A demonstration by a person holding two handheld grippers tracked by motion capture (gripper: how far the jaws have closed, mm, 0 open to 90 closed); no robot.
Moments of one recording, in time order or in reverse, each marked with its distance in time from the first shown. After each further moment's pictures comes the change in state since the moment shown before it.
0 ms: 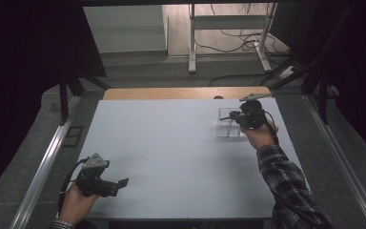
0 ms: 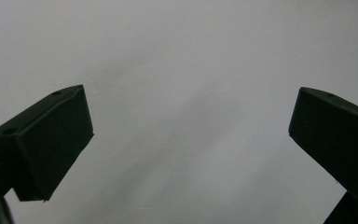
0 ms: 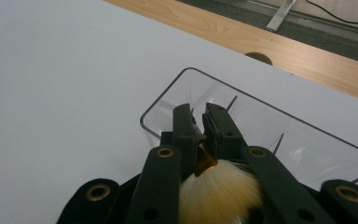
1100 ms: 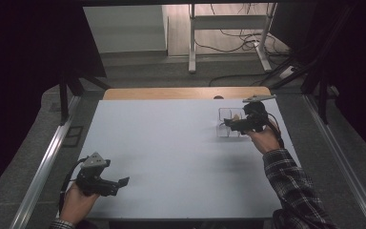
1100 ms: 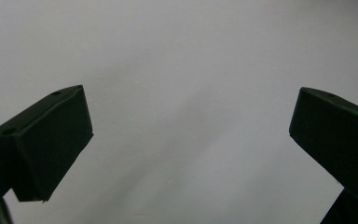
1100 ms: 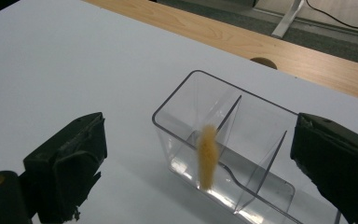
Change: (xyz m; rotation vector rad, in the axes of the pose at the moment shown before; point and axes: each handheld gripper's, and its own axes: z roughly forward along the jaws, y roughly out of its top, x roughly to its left) left arm 0.001 0.002 -0.001 -0.032 -0.022 -0.007; right arm 0.001 -0.004 -0.013 -0.042 0.031 0.019
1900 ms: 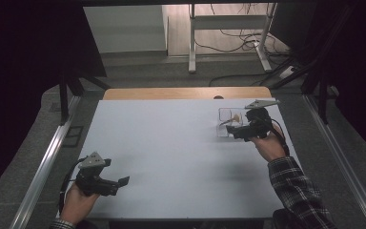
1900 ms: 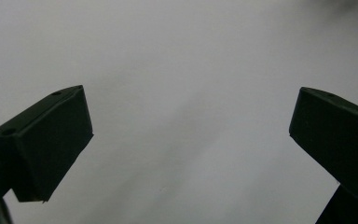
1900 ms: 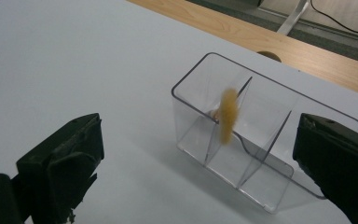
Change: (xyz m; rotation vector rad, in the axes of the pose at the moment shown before) left arm -0.001 0.000 -0.002 -0.037 -0.025 -0.002; right arm 0.011 -0.012 -0.020 0.017 0.006 -0.056
